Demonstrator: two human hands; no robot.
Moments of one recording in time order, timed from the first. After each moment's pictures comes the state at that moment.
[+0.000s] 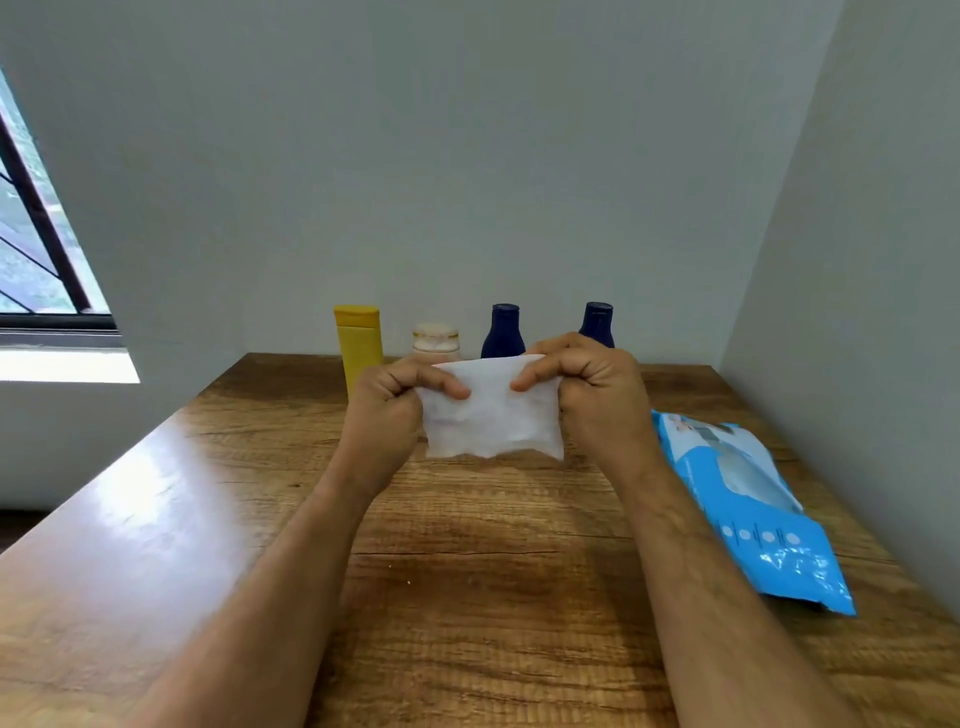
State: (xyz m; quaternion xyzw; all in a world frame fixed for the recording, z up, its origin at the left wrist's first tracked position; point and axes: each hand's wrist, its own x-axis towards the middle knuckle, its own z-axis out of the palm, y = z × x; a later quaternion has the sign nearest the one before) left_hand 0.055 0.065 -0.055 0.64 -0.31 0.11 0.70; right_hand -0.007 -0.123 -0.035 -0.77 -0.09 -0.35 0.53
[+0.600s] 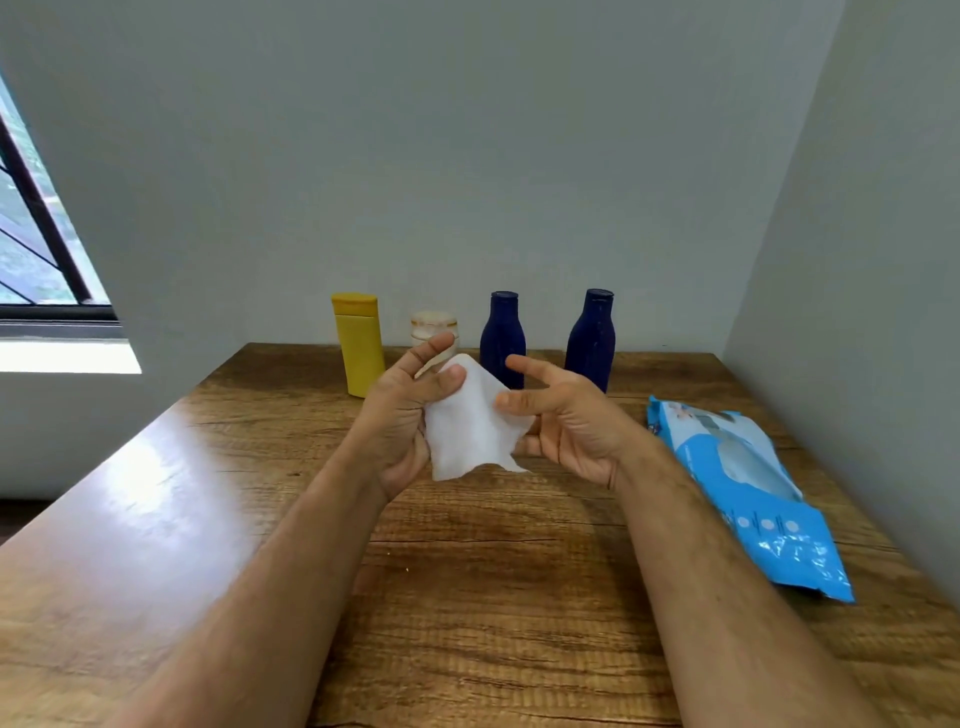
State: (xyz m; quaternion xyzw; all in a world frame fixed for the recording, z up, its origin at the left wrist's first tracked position) left_hand 0.044 0.053 -0.053 0.44 -0.11 -0.16 0.87; right_hand -0.008 -0.118 -0.043 -0.56 0.02 0.06 0.83
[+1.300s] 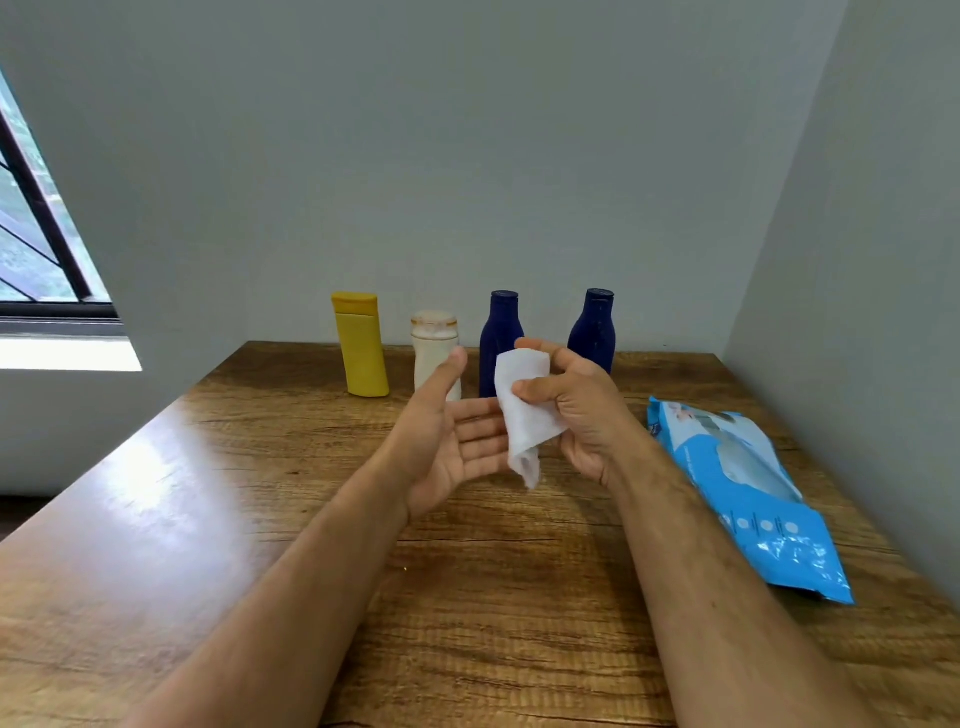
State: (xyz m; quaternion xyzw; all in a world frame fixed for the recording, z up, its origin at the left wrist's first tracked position) left_hand 0.030 0.036 -0.062 0.55 -0.05 -0.30 0.77; right_hand -0.004 -0.117 -0.040 -0.56 0.05 -0.06 0.82
